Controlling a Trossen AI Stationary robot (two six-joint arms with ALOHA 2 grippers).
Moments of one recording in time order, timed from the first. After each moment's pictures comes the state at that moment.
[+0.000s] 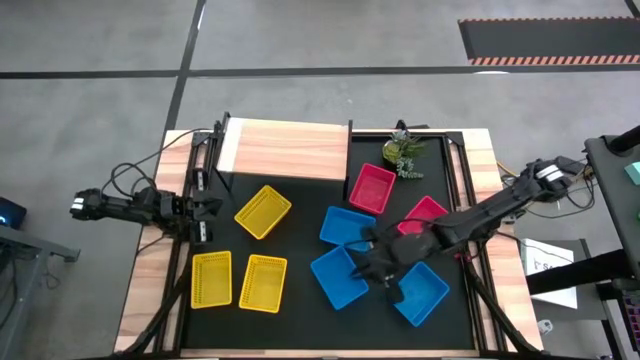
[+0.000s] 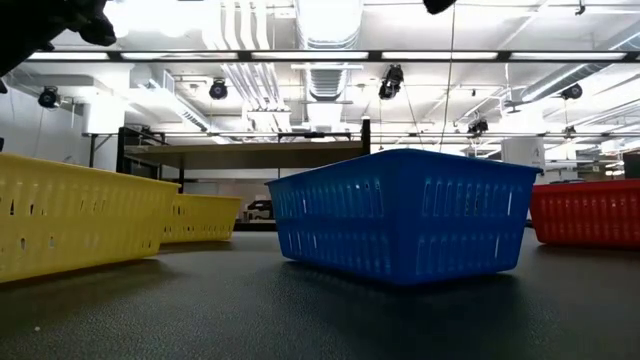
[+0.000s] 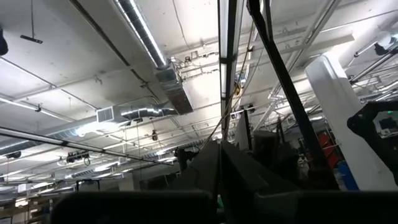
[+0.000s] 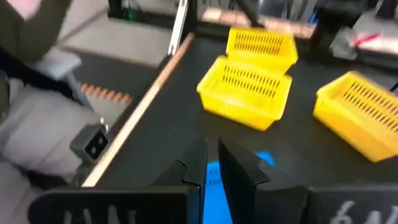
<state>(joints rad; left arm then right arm) -0.14 0.21 0.01 0.83 -0.06 0.35 0.43 1.42 1.01 -0.10 0.05 0.04</state>
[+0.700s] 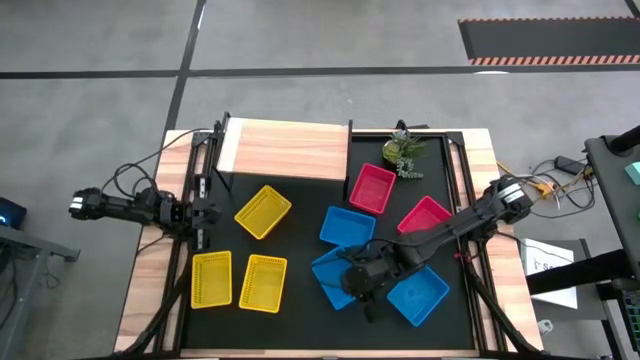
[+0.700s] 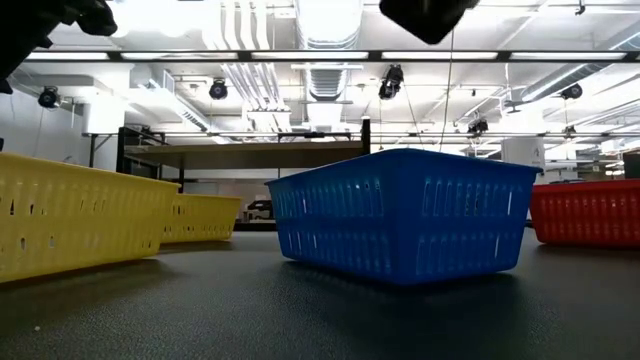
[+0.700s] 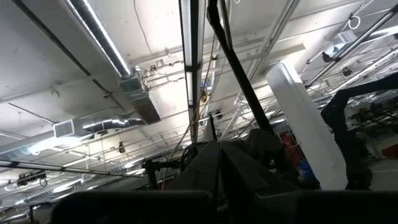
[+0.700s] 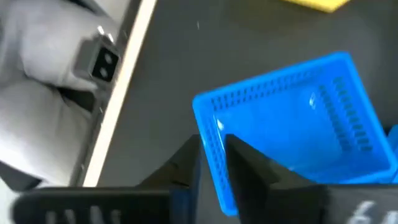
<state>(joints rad) -0.14 0.23 0.01 0.83 0.10 0.35 0.45 1.78 1.48 -0.72 -0.09 0.22</state>
